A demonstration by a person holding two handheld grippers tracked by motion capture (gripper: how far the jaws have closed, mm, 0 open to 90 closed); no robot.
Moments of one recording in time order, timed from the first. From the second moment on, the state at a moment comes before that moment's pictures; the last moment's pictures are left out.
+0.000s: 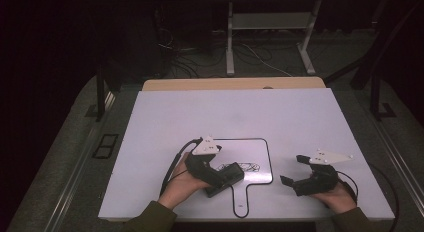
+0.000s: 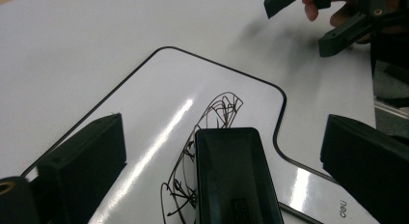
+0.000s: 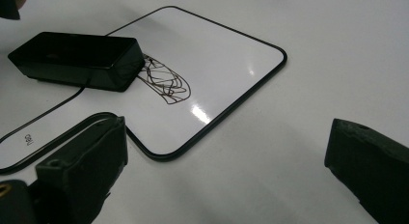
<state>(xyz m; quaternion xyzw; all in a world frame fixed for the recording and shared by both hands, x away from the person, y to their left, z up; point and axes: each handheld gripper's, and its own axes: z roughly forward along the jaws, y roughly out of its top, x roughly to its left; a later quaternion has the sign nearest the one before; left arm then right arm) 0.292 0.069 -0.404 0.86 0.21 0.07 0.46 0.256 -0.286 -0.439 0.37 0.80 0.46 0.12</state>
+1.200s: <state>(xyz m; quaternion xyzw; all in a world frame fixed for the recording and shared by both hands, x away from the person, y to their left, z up) 0.275 0.060 -0.432 0.91 0.21 0.07 0.35 0.257 -0.287 -0.439 0.37 0.80 0.46 0.12</state>
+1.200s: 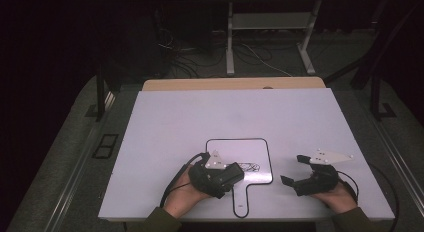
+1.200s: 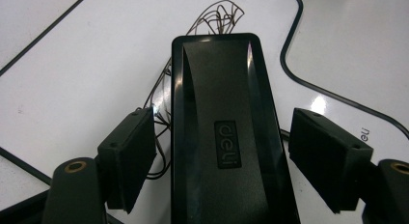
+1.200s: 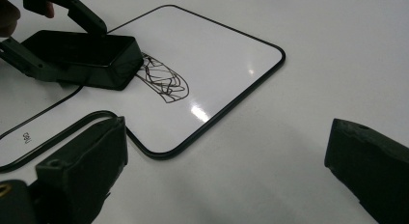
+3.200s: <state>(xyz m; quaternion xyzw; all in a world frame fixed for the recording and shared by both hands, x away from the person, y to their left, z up) 0.277 0.060 -0.437 0.91 0.21 0.04 0.34 0.257 -0.288 -0.439 0.37 0.80 0.46 0.12</state>
